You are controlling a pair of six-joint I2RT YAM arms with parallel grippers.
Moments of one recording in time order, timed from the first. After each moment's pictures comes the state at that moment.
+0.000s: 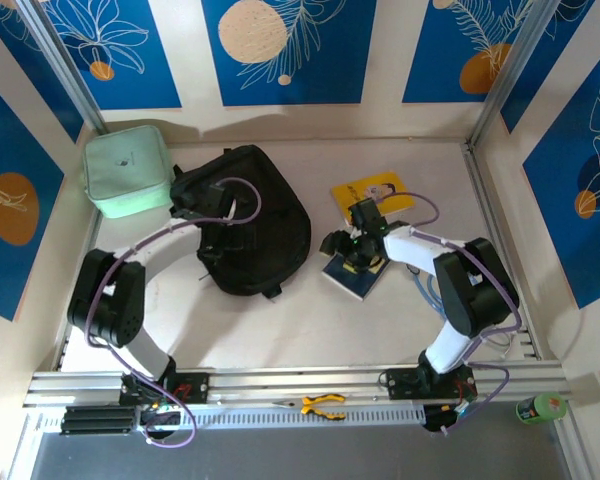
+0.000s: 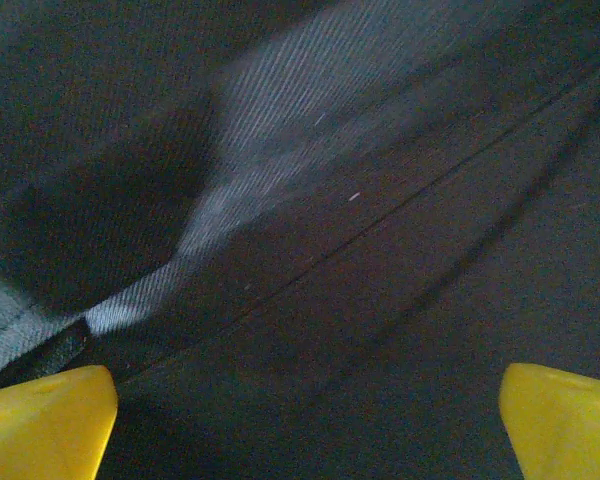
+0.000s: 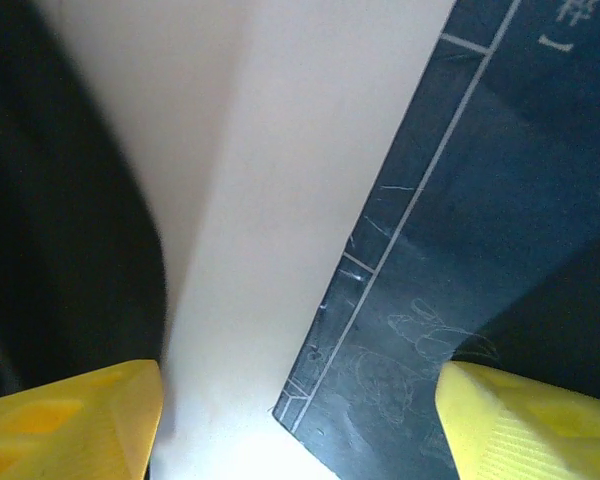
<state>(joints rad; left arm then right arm) -0.39 1.62 1.07 -0.50 0.00 -0.34 0.45 1.65 0.89 -0.35 -0.33 0.87</state>
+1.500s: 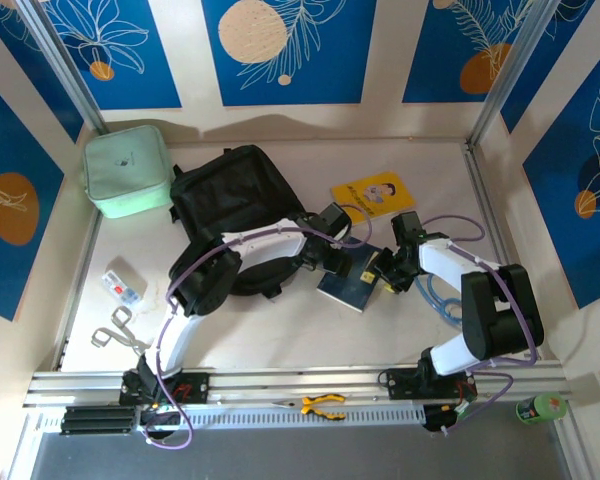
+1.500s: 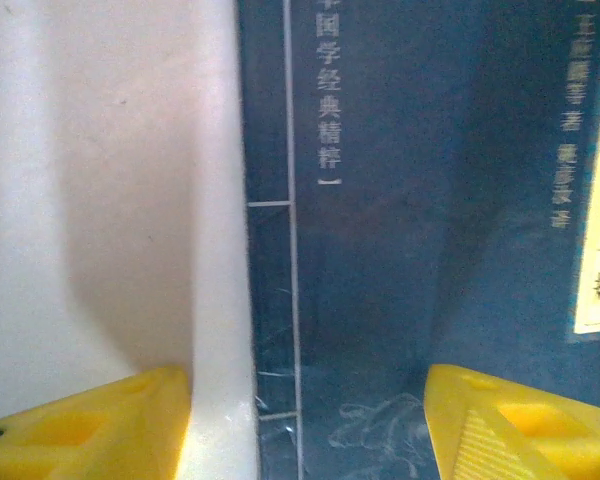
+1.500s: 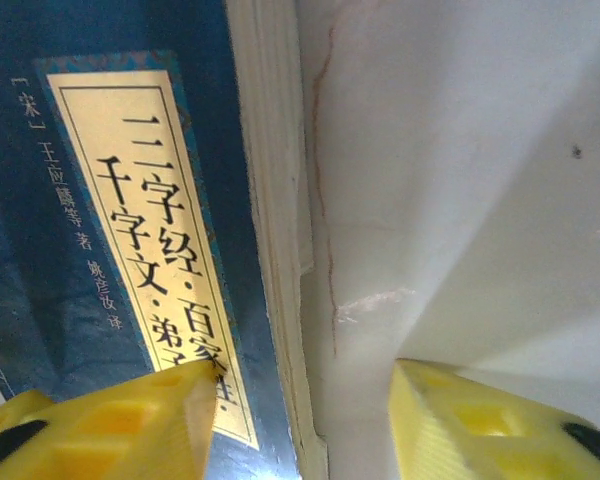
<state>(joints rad) -0.88 2.19 1.66 -0.66 0.14 -0.39 0.18 1.48 0.74 -0.60 -0.25 0.81</state>
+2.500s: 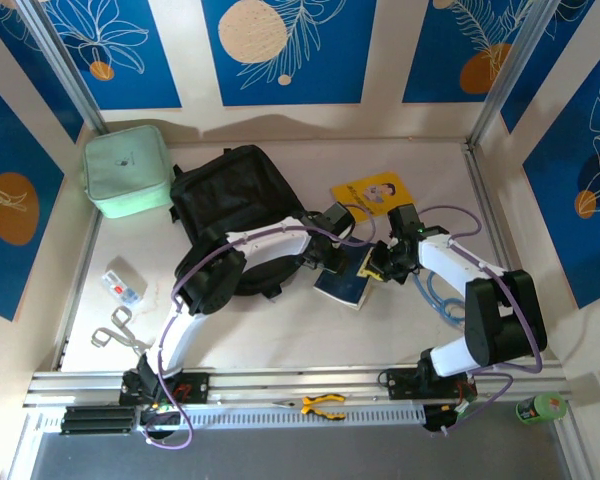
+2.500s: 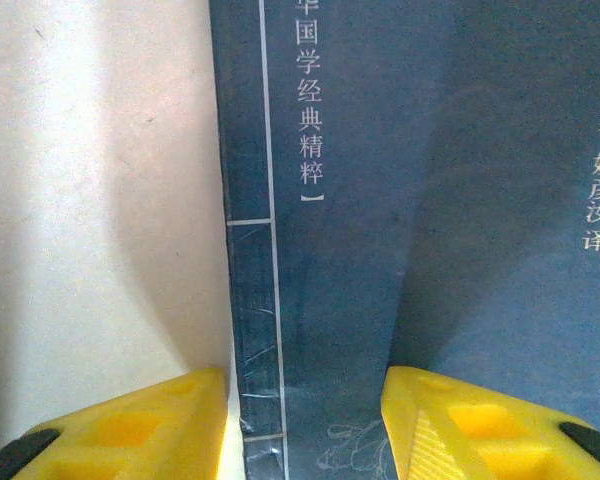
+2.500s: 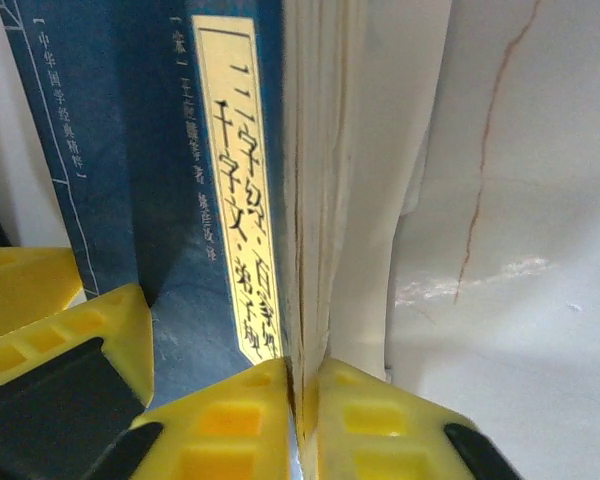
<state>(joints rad) -0.90 2.23 1.73 -0.73 0.09 -0.36 0.22 1.45 0.81 -0.65 -0.31 0.78</state>
